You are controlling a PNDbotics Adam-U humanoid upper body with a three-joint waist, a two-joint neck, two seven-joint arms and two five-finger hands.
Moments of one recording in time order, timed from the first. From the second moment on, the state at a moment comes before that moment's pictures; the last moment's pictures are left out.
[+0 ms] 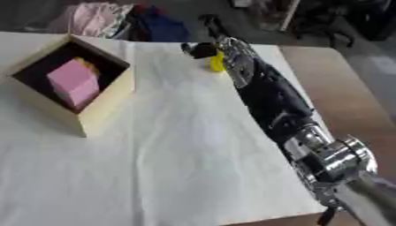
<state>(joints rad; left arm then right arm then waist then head) -0.24 0.20 0.01 -1.85 -0.14 -0.10 -0.26 -1.05 -0.47 0.09 -0.72 0.64 0.12 -0.05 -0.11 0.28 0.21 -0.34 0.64</state>
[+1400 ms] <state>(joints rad) -0.24 0.21 0.02 -1.86 -0.14 -0.10 -0.25 -1.00 -0.49 0.07 -0.63 0.72 0.28 -0.16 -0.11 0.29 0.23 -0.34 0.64</state>
